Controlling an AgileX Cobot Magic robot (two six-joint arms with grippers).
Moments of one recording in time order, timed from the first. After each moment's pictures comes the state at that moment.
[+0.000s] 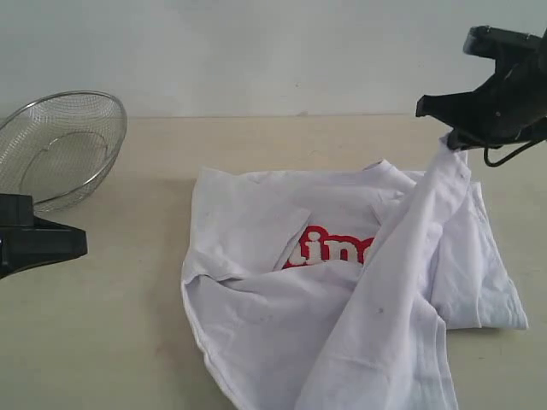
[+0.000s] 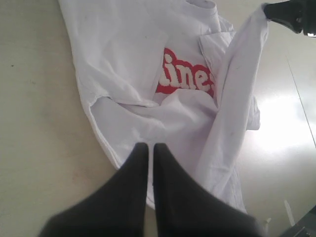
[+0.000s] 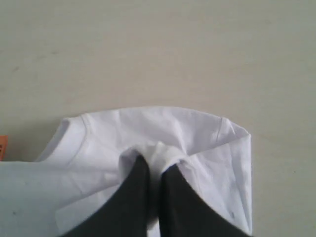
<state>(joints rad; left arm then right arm) 0.00 1.05 -0.47 -1.18 0.71 0.80 -0.07 1.85 -1.24 0.17 0.39 0.09</state>
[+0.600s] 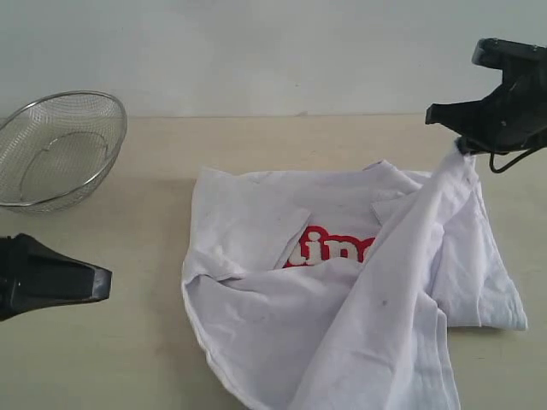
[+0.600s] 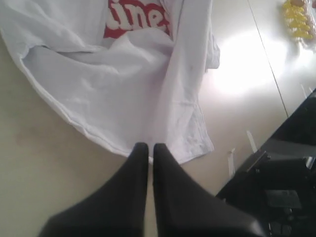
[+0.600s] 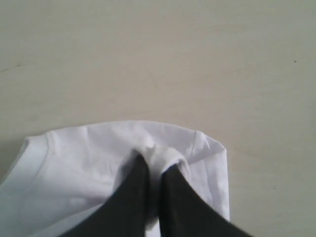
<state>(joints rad) 0.00 1.09 -0.47 -1.18 0.94 0.92 -0.11 1.90 -1.24 0.13 0.32 0.11</state>
